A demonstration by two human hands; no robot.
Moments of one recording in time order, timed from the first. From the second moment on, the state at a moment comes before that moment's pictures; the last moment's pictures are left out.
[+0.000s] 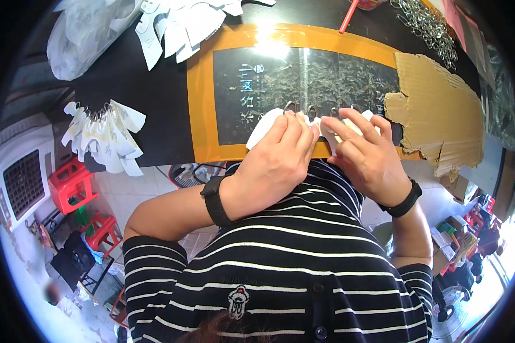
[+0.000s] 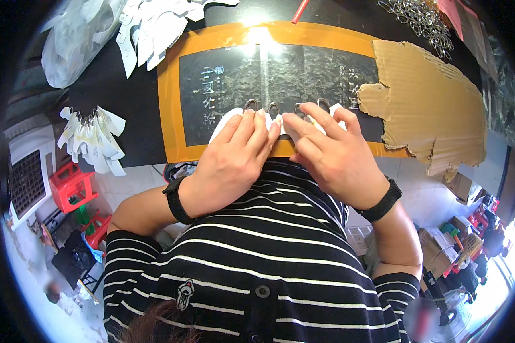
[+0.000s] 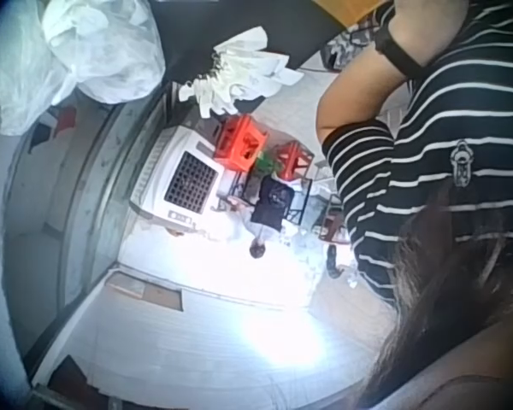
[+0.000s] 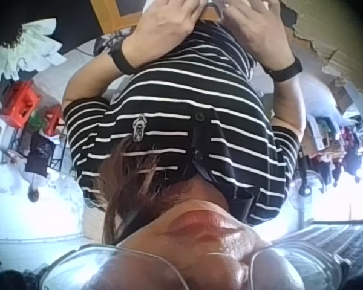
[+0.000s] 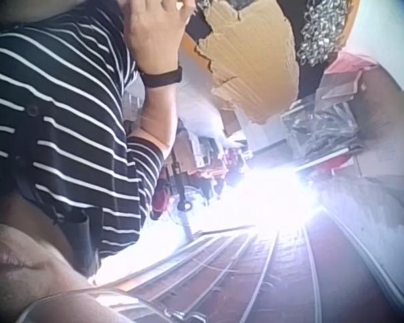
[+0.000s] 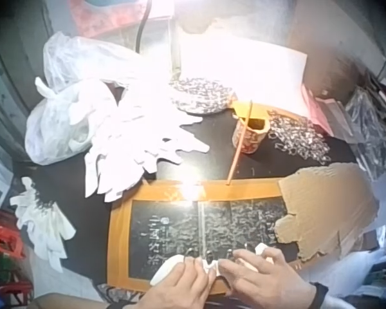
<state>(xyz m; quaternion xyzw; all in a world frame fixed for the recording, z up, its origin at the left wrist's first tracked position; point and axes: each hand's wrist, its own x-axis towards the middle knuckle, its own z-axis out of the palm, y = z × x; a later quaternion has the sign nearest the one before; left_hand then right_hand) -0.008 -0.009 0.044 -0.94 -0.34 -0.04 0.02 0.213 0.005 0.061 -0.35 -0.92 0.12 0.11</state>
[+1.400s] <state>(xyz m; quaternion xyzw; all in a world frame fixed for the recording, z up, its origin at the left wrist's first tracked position) -0.017 -0.004 0.043 -0.89 -0.38 -0.22 -0.12 0.193 0.027 0.037 -0.45 -0.78 0.29 0.33</state>
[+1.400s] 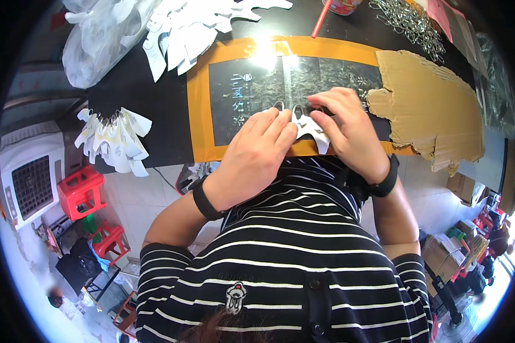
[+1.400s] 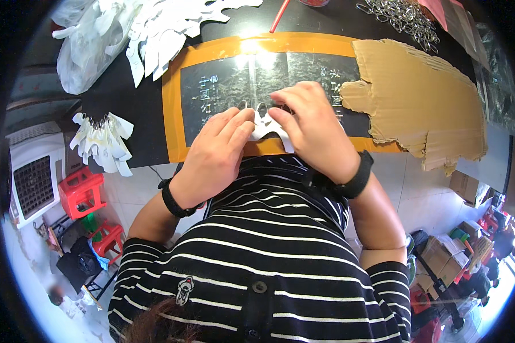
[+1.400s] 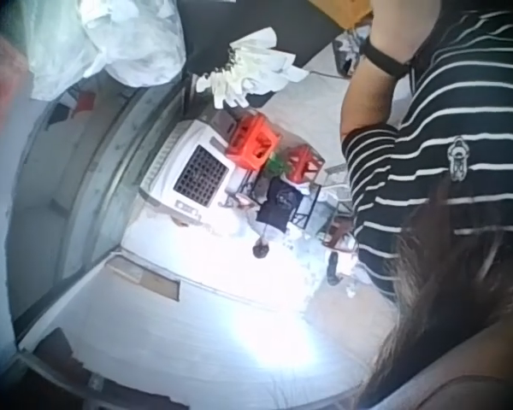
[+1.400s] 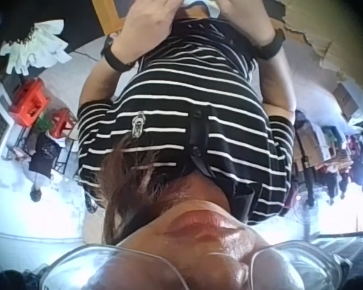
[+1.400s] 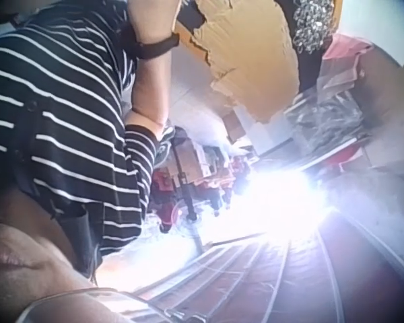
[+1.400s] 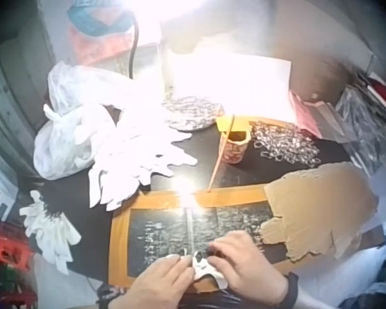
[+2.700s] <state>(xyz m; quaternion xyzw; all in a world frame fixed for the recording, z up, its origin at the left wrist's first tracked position) -0.014 0.009 0.054 -0.49 -0.46 -0.38 -0.64 0.199 0.037 0.036 -0.42 -0.77 0.31 0.37</state>
